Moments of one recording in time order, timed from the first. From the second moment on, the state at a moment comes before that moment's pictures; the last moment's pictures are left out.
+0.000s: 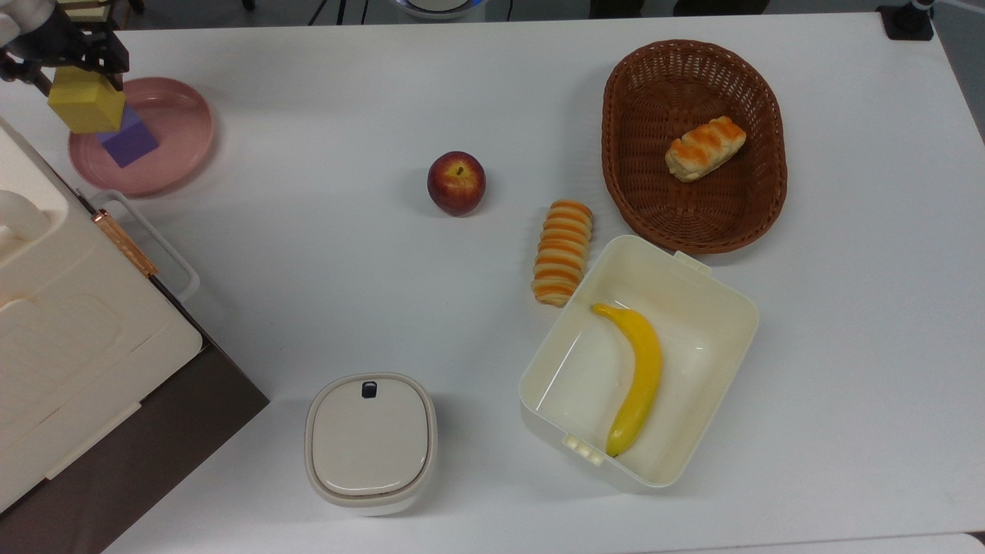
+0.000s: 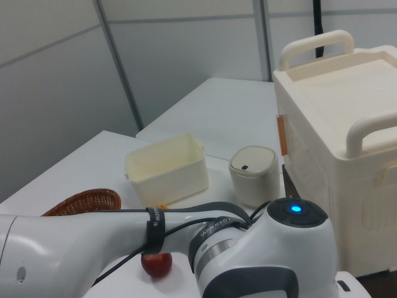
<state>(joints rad) -0.53 0.31 -0.18 -1.72 -0.13 1.98 -0.82</state>
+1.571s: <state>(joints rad) -0.08 0.21 -0.14 -1.72 -0.12 1.85 -0.39</state>
